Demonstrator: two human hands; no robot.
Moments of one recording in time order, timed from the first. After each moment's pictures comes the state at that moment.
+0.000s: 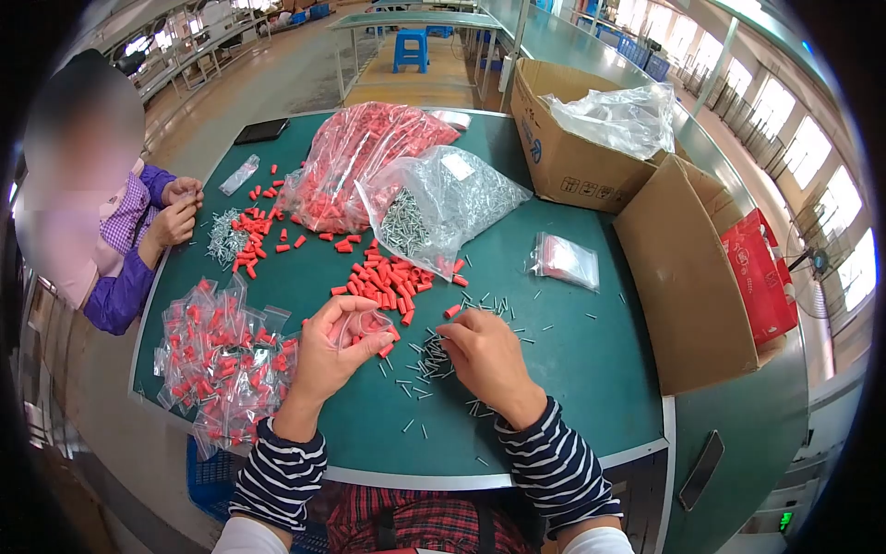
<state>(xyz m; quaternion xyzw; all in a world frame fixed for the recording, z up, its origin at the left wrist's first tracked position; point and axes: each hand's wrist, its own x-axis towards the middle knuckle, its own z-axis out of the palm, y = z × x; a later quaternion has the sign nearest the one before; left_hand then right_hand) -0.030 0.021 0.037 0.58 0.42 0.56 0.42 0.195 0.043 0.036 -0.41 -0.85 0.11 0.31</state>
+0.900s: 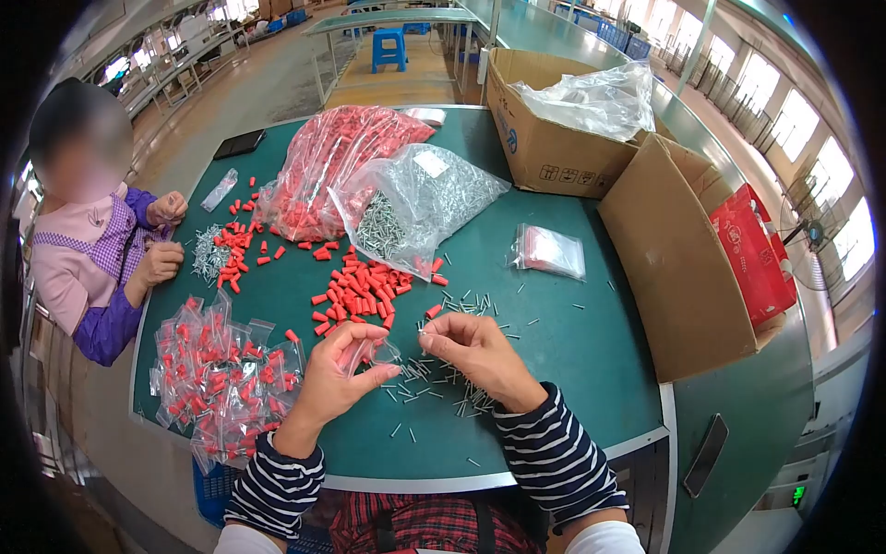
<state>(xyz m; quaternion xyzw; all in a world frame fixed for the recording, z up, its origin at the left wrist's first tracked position) -0.014 0.012 0.028 0.64 0.43 0.47 0.44 0.206 0.041 0.053 -0.40 -0.52 0.65 0.37</state>
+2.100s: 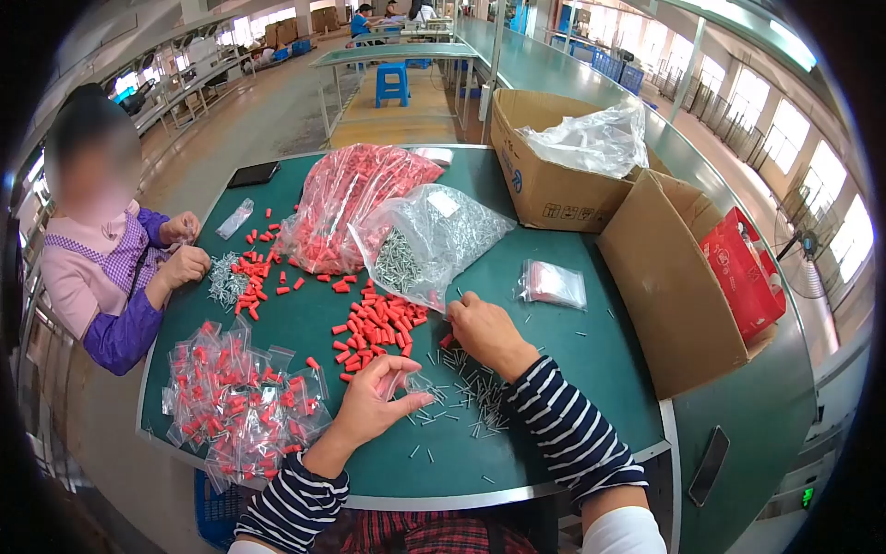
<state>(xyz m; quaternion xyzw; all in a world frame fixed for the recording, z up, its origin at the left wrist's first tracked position) -0.003 0.012 0.011 0.61 0.41 0.46 0.50 0.204 0.118 0.028 -0.46 -0.87 0.07 0.17</state>
